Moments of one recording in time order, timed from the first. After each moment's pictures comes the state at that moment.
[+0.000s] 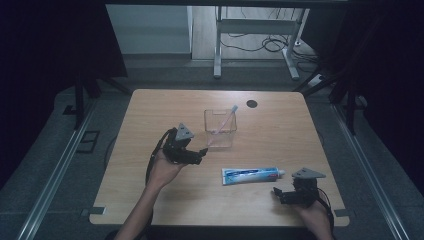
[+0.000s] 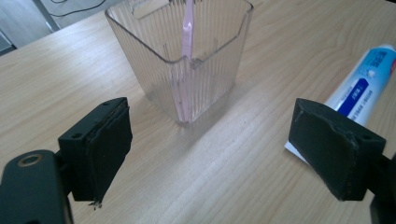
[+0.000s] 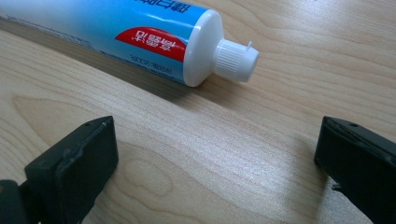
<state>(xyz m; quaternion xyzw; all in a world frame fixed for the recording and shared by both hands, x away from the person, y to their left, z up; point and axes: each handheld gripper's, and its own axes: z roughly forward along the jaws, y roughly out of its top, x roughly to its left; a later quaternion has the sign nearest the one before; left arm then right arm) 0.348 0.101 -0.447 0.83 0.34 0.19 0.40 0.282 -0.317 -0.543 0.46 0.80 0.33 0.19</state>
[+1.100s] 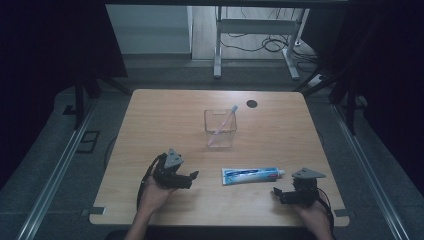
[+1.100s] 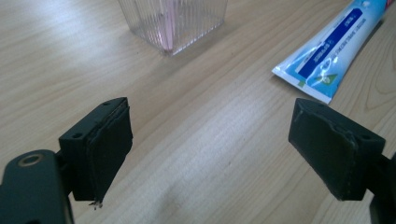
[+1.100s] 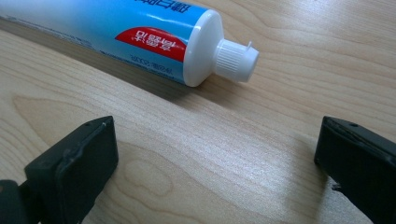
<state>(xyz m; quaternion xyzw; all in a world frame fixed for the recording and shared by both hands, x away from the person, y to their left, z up) 0.297 0.124 -0.496 0.83 0.36 0.18 0.40 0.282 -0.318 -0.543 0.46 0.80 0.33 0.19</state>
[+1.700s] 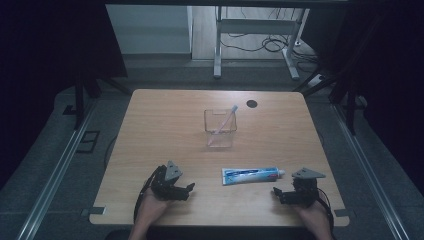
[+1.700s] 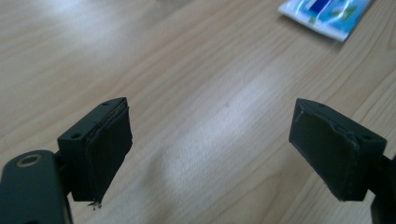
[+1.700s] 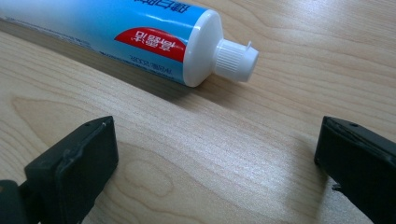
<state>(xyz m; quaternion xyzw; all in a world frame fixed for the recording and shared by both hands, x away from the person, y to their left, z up) 0.277 0.129 -0.527 0.84 0.36 0.18 0.35 0.281 -0.317 -0.543 0.46 0.80 0.33 0.19</state>
